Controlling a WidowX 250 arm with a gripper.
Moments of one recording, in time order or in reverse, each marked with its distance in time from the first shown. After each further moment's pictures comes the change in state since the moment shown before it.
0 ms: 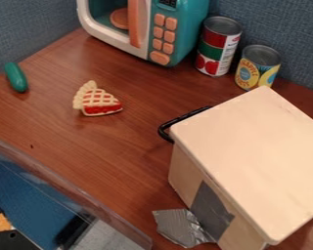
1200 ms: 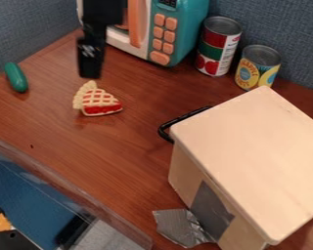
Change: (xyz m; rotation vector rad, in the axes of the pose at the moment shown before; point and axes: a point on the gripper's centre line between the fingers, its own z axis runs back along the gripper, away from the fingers) arm 0.124 -0.064 -0.082 -0.147 -0.045 0.261
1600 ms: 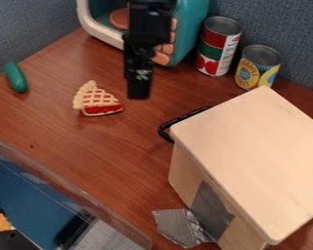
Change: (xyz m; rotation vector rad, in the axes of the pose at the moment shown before) arm 0.054 -0.026 -0.007 0.011 -0.055 0.106
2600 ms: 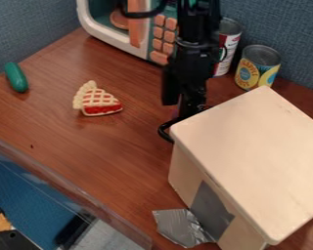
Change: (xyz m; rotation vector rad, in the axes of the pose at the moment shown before) arm 0.056 0.027 -0.061 0.051 0.012 0.245
